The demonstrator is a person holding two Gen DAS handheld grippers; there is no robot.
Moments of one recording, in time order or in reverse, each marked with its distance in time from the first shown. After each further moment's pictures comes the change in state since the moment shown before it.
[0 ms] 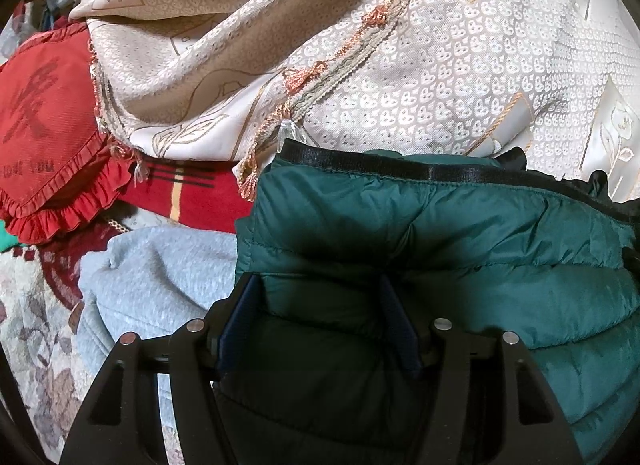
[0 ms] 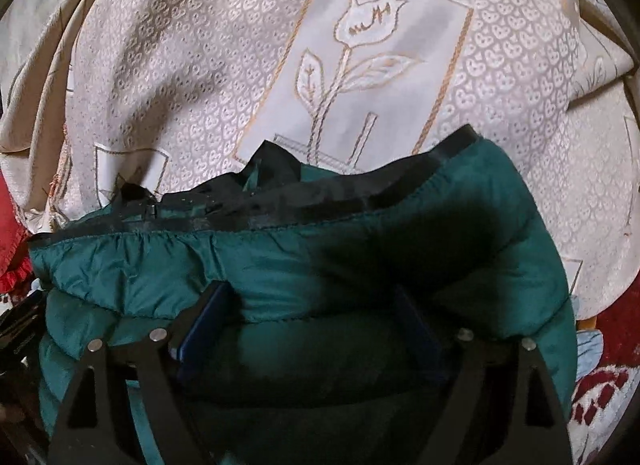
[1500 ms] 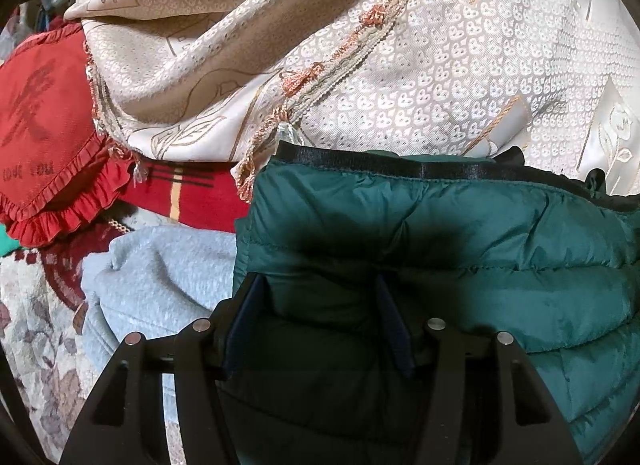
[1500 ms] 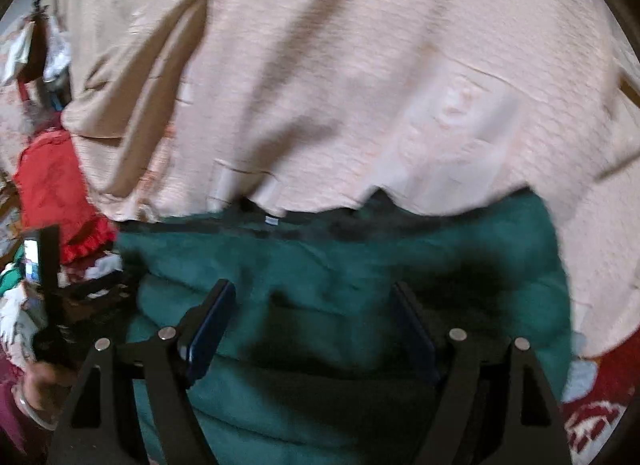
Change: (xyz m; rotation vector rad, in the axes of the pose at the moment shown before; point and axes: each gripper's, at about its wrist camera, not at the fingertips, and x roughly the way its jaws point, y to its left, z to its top) left arm 0.000 -0.004 0.006 0.005 0.033 0.002; right arm -0.035 0.069 0.009 -0.148 -0.068 0.216
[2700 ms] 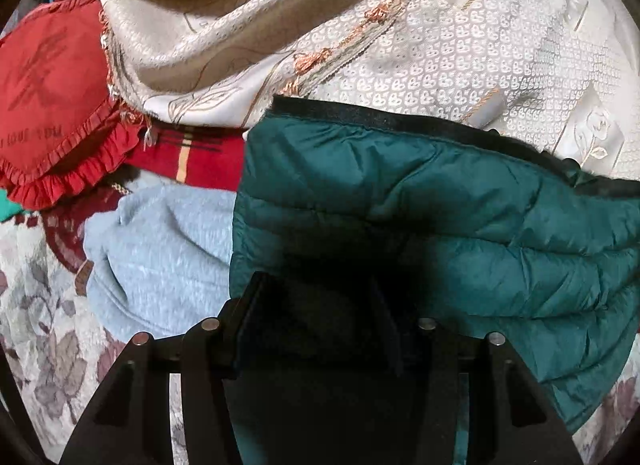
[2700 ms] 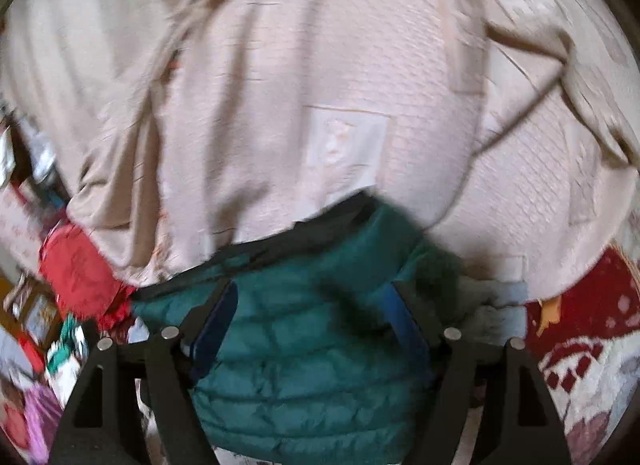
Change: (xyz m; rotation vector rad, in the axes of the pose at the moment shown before) left arm -0.026 0.010 -0.023 -0.049 0.066 -0.065; right arm -0.117 -0.078 -0.015 0.264 -0.090 0.012
